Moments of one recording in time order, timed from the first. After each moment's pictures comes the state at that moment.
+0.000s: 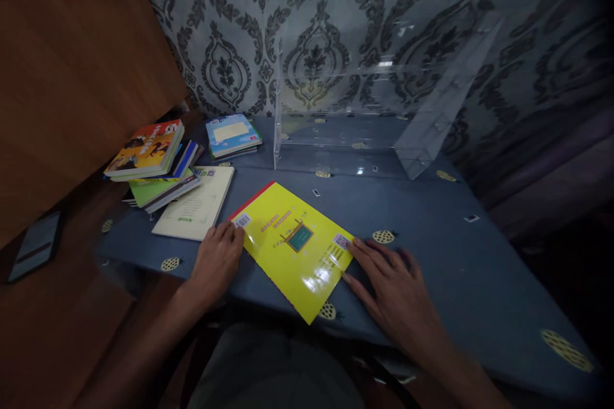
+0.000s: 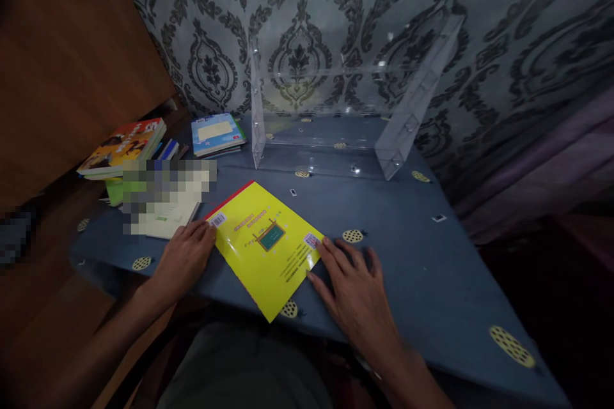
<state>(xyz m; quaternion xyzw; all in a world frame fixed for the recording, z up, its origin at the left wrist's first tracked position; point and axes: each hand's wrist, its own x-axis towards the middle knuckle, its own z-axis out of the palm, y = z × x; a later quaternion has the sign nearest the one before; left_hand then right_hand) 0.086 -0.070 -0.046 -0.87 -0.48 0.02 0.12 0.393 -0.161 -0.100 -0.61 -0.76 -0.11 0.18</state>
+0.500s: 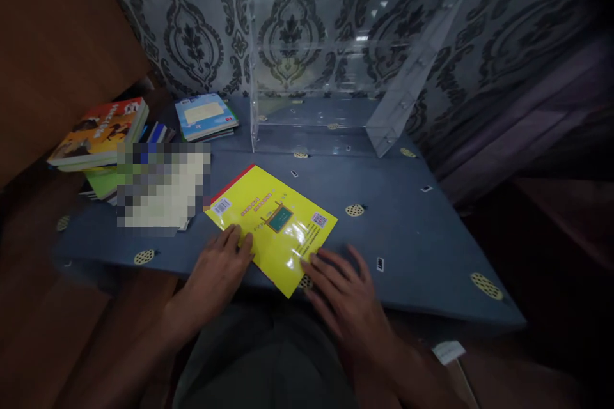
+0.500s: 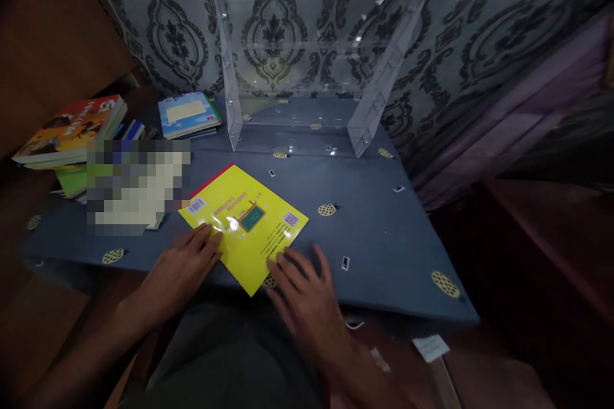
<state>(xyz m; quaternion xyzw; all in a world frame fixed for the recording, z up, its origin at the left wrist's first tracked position) 0.103 -0.105 -0.053 -0.92 -0.38 -0.01 0.03 0.343 -0.209 -0.088 -0.57 -0.79 -0.01 0.23</state>
